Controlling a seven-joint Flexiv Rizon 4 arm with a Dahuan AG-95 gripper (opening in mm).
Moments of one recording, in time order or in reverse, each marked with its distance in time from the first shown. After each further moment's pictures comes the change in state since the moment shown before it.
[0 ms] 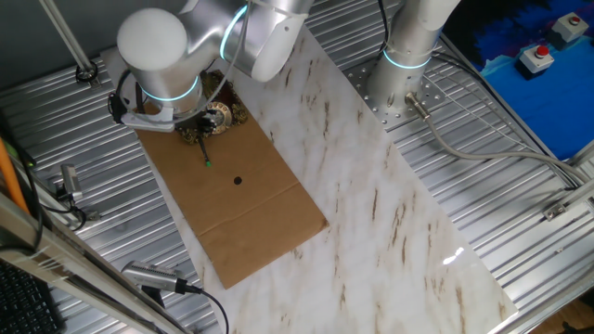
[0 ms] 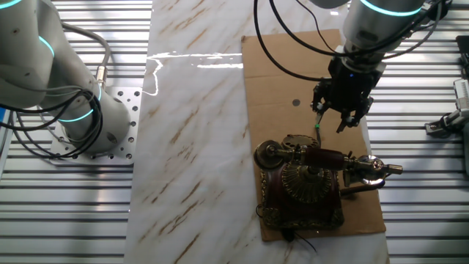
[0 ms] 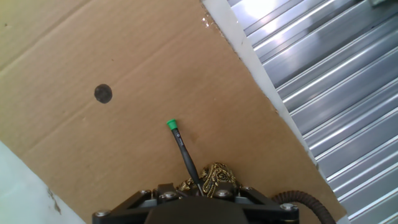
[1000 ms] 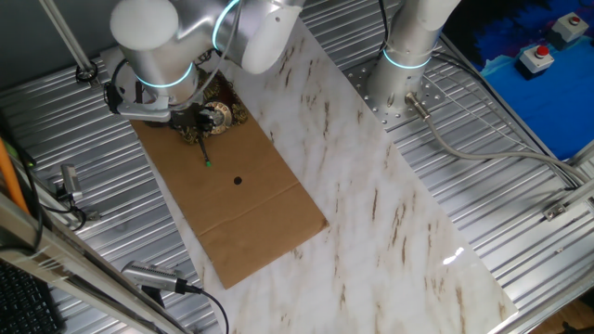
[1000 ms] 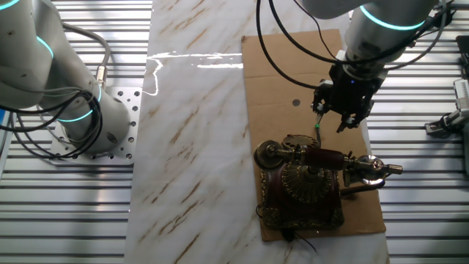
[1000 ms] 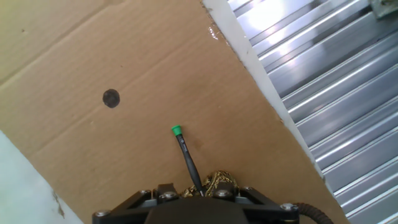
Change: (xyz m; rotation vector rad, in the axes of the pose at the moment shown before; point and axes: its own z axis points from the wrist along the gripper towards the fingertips) arm -0.001 -0.001 0.004 -0.040 -0.078 -0.024
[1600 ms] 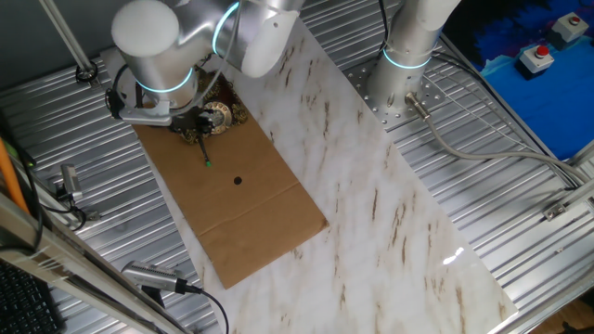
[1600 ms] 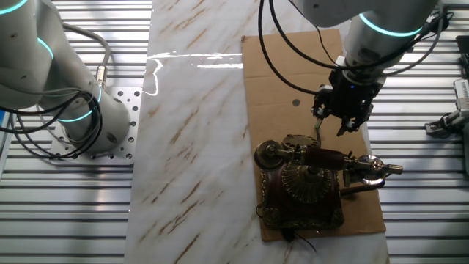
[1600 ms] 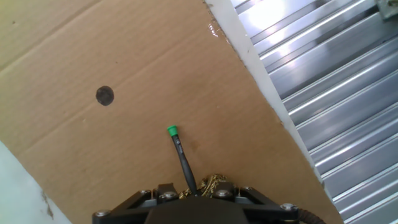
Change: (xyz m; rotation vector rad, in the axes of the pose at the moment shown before) arm 0.000 -0.004 0.011 0.007 0.004 -0.020
